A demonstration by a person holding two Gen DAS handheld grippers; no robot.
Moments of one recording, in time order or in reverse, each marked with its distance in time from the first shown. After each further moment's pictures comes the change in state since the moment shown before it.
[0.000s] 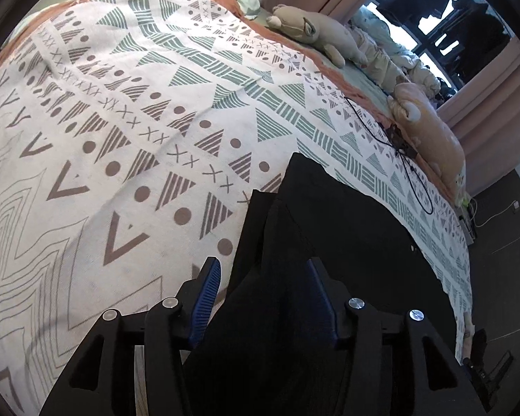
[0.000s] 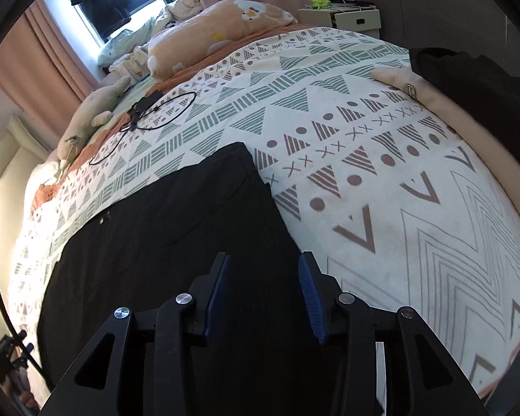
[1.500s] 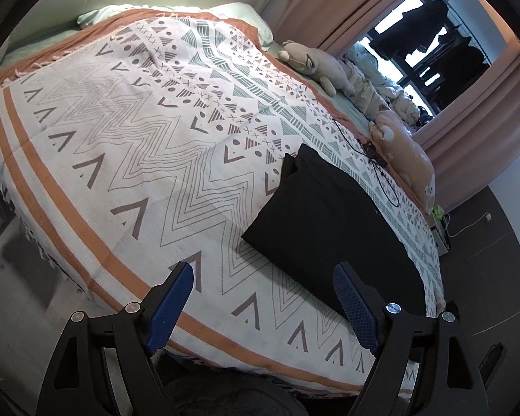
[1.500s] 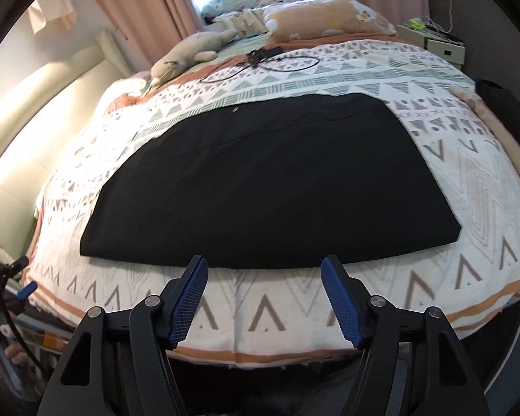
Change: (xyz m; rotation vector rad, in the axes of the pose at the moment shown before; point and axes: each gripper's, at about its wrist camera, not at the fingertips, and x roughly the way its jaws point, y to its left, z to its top) left arm -0.179 0.075 -0.137 -0.057 -0.110 -0.066; right arm -0.094 0.108 -0.168 -0.345 0.079 0.193
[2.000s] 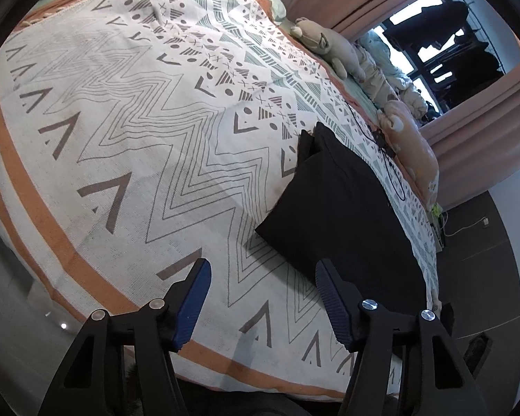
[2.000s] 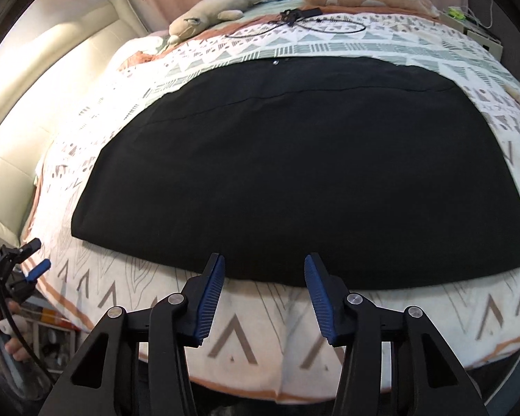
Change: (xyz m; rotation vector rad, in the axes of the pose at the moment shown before) left arm 0.062 0.027 0.004 -0.073 0.100 -0.046; right arm 0.085 0.044 0.014 -0.065 0.137 0.035
